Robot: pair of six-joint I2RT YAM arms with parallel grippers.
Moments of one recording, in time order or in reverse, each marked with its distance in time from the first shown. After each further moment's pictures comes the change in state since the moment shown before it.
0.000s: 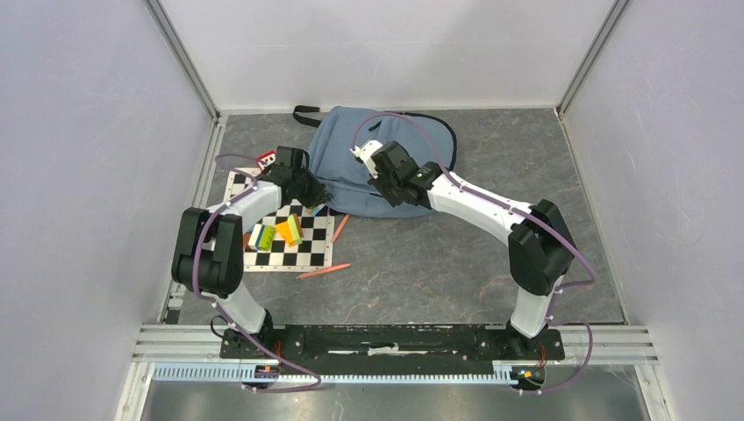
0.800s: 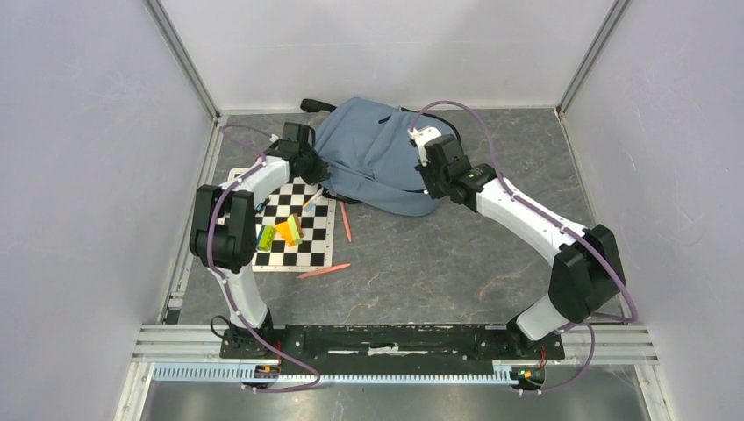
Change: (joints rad) left arm 0.006 0.203 0.296 -0.077 -0.090 0.113; right arm -0.190 -0.281 -0.257 0.045 0.012 0.100
